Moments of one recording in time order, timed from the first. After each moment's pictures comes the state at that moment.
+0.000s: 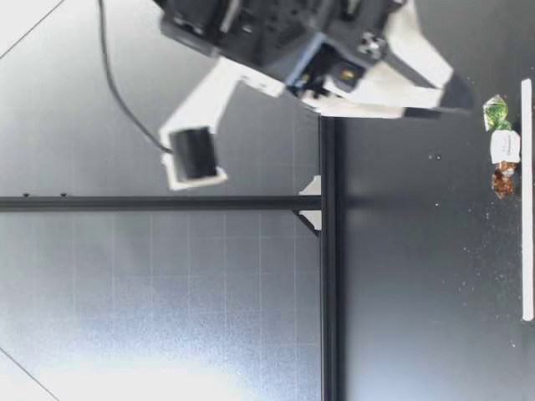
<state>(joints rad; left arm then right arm) 0.01 -0.85 1.26 0.00 -0.43 0.02 -0.10 0.13 0.60 -0.02 0.44 0.00</state>
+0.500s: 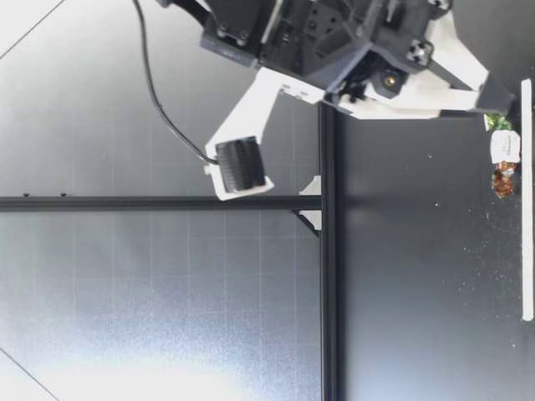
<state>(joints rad) 0.01 -0.85 1.26 0.00 -0.43 0.02 -0.10 0.20 0.60 -0.02 0.41 0.00</state>
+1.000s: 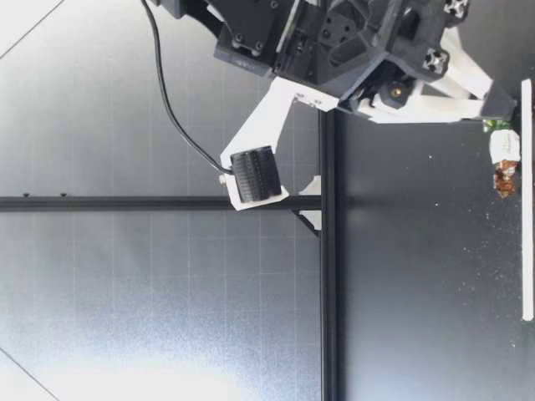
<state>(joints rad) 0.01 -0.85 1.26 0.00 -0.43 0.02 -0.10 0.22 0.58 -0.02 0.43 -0.01</state>
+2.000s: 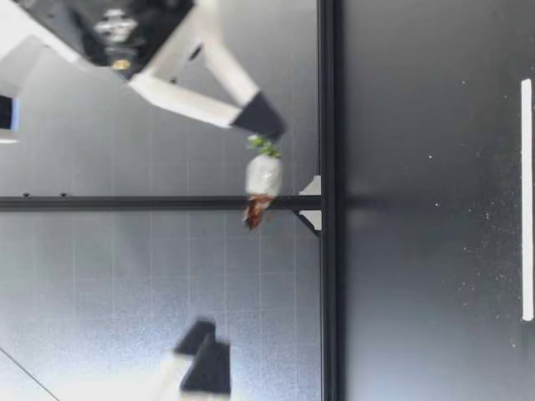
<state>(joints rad) 0.01 -0.31 1.07 0.00 -0.56 0.13 -0.07 -0.15 0.56 0.12 0.49 0.00</state>
